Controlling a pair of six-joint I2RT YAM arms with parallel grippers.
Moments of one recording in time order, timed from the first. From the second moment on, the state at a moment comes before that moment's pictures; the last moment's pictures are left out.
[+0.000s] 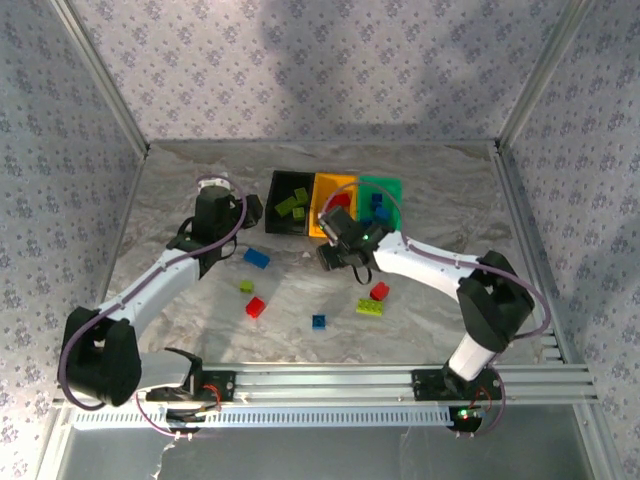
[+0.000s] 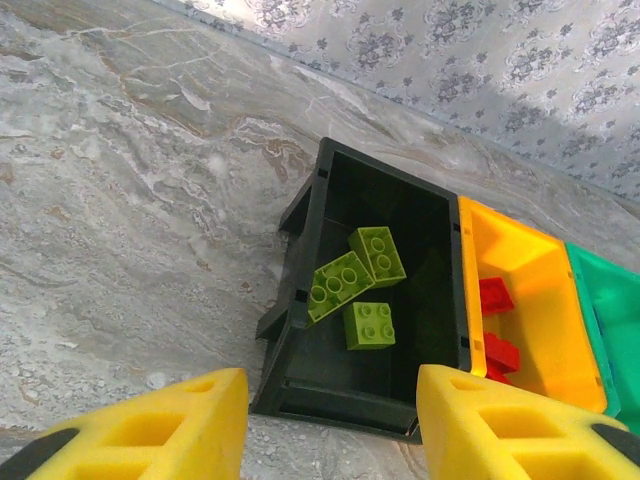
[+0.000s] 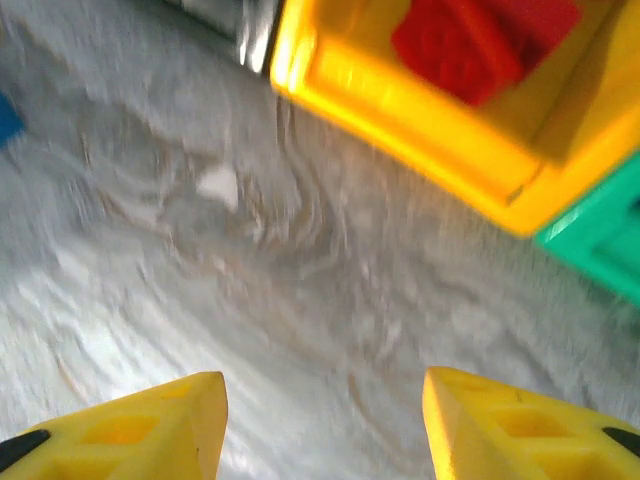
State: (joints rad) left arm -0.37 1.28 0.83 -0.04 -0.07 -0.60; right arm 0.82 1.62 1.12 -0.53 0.17 0.30
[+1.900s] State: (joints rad) left arm -0.38 1.38 0.84 0.05 0.01 -0.65; right arm 1.01 1.63 0.91 -0.46 0.21 0.71
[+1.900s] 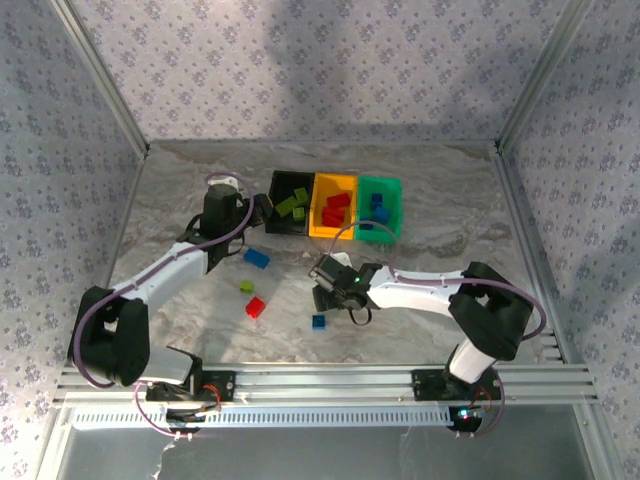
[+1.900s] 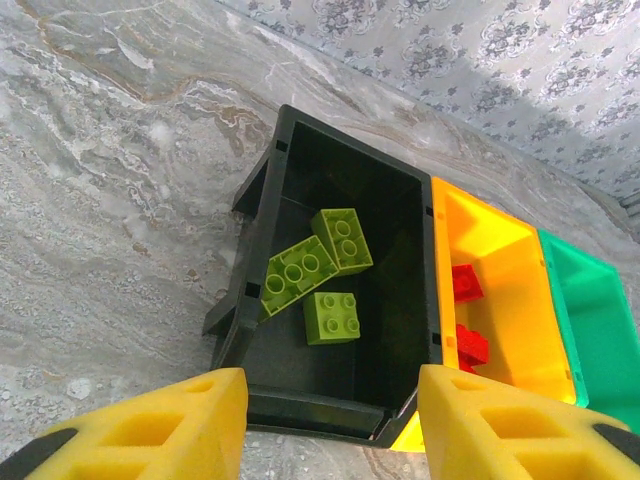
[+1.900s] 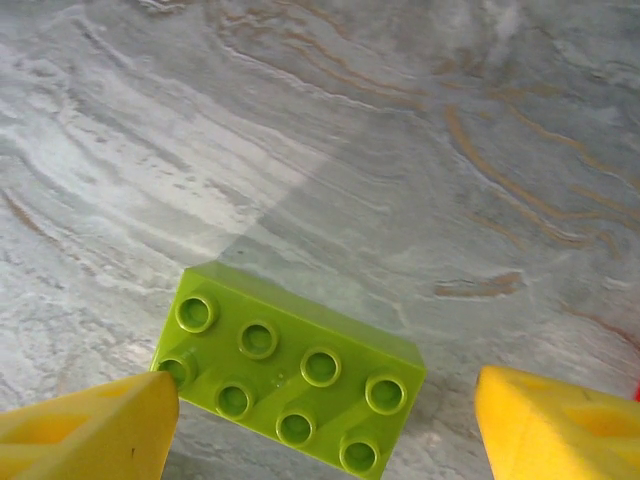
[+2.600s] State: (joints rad) left arm -0.38 1.36 0.84 0.05 0.01 -0.65; right arm 1.04 1.67 0.97 -0.42 0.14 0.67
